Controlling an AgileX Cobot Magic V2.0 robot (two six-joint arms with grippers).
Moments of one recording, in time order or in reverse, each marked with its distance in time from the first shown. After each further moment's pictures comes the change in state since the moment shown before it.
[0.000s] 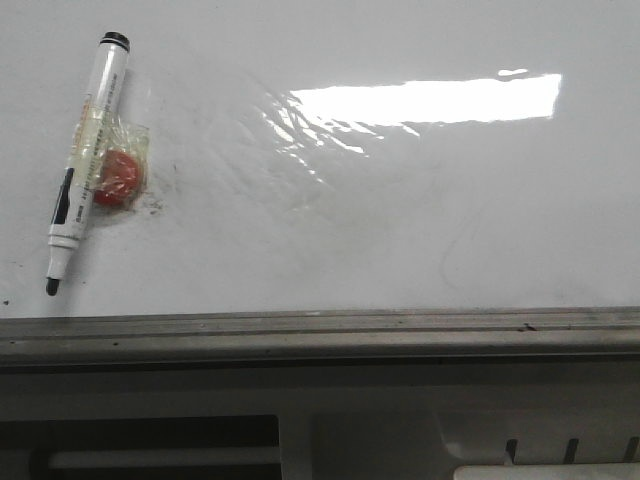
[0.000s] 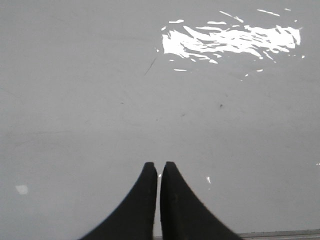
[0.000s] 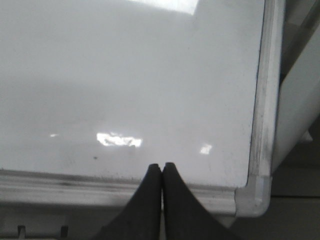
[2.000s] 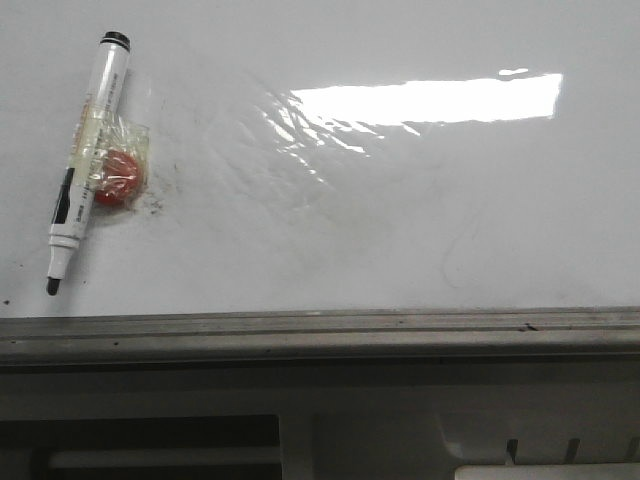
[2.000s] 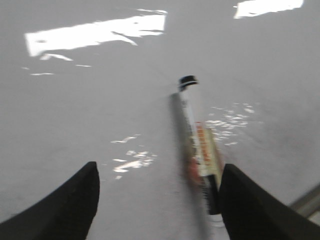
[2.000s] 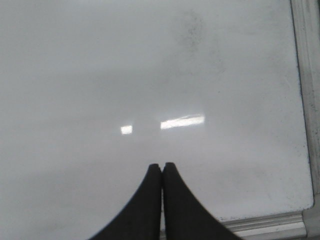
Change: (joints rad) left arm -0.530 0.607 -0.201 0.020 -0.344 -0.017; right arm 0.057 0.291 -0.227 0.237 0.049 0.131
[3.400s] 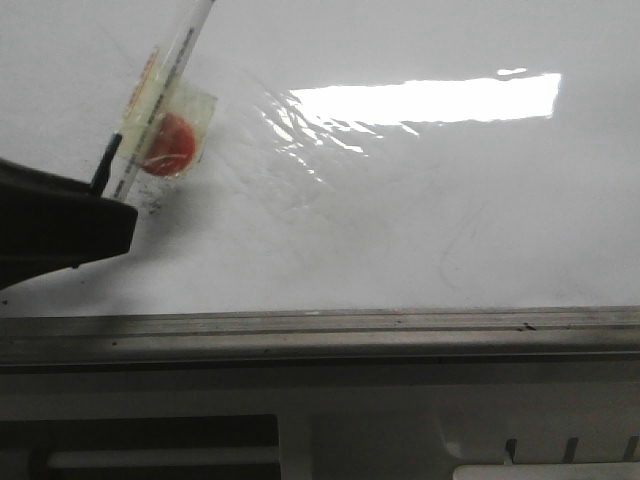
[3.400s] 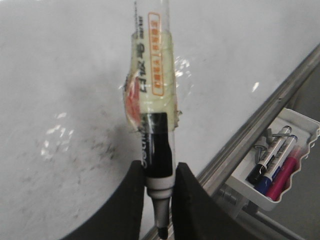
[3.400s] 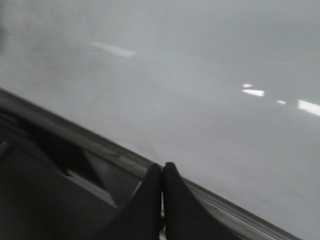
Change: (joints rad) left arm -0.204 0.416 -0.043 0.133 -0.242 -0.002; right arm 0.670 0.212 -0.146 0.102 0.102 -0.126
